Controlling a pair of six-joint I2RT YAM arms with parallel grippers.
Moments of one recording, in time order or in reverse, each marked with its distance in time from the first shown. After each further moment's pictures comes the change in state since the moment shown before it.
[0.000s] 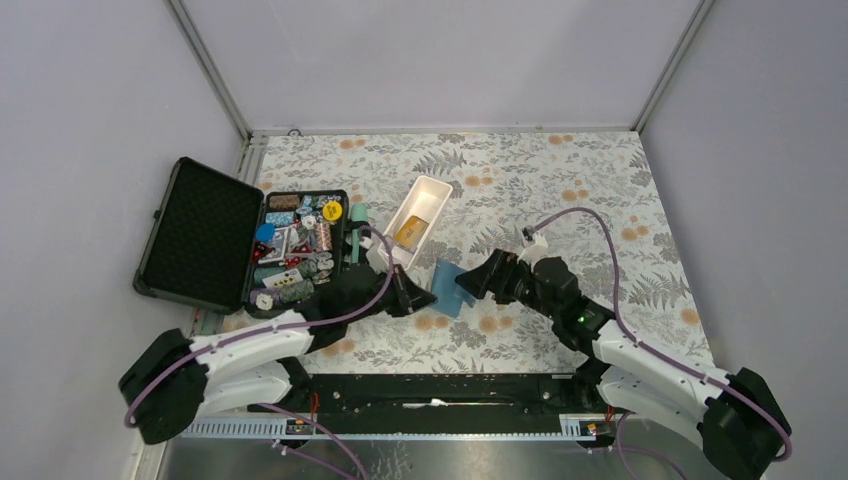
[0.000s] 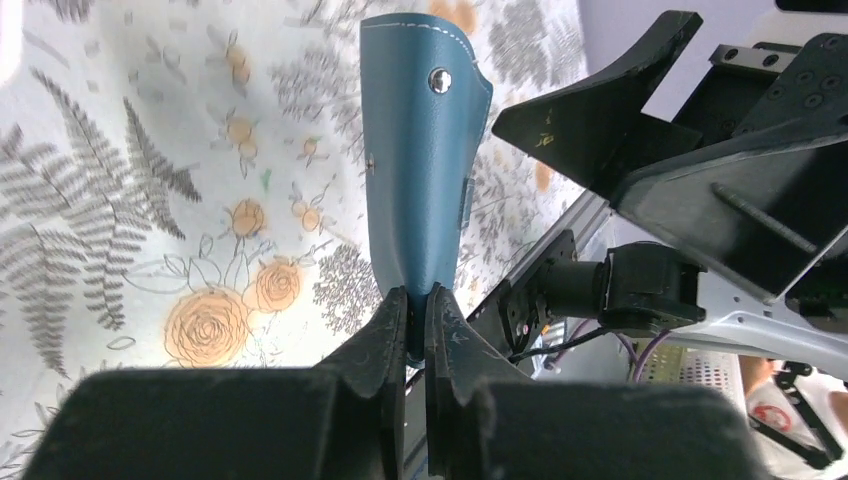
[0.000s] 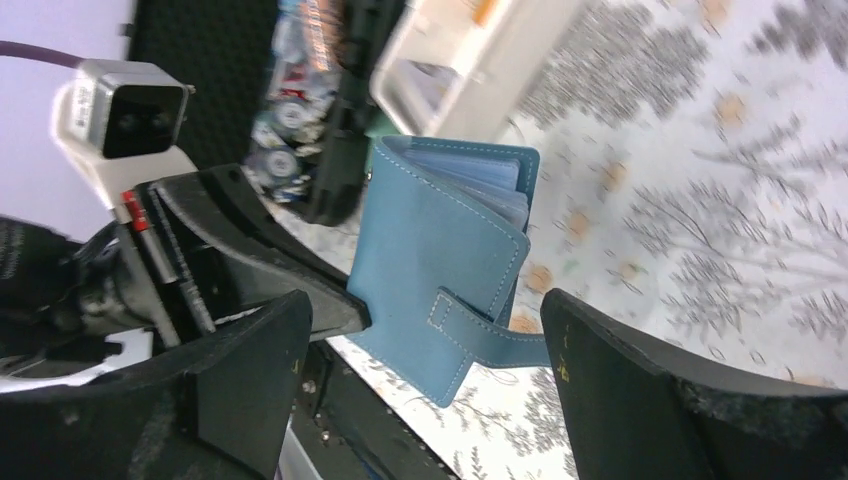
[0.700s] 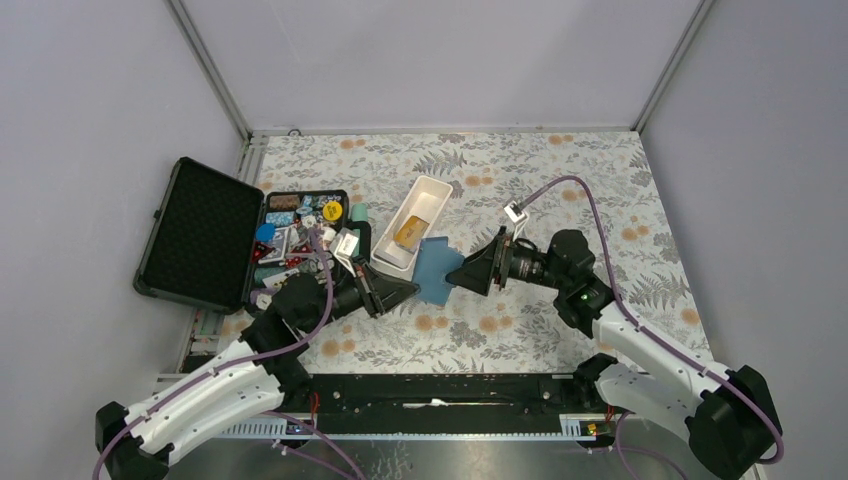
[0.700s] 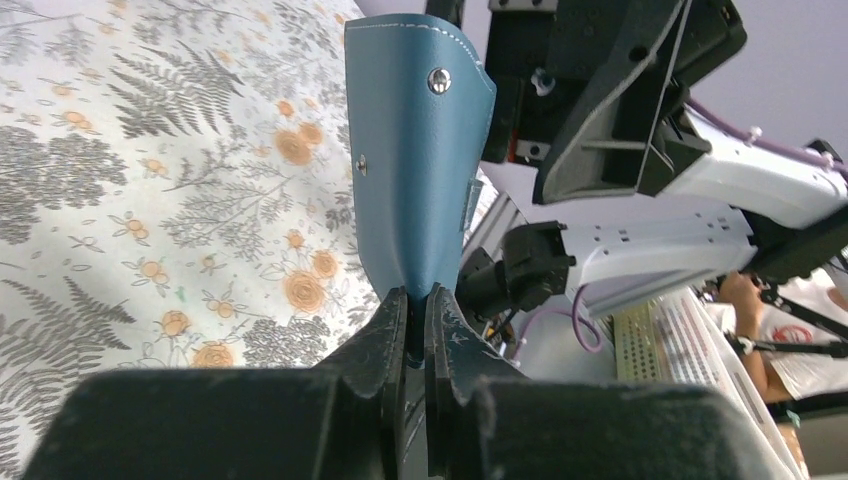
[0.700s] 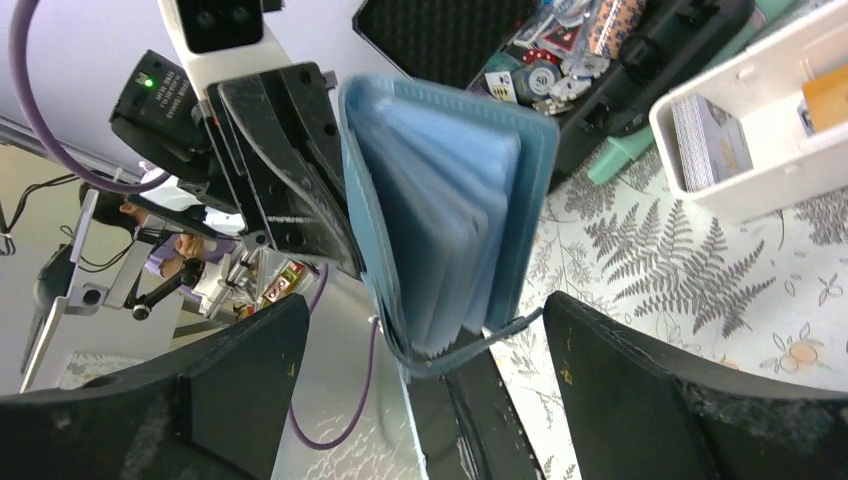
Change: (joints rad) left arm 0.032 -0.546 0.037 -0.175 0.046 0.248; right arm -0.126 0.038 0.183 0.171 -0.575 -0.100
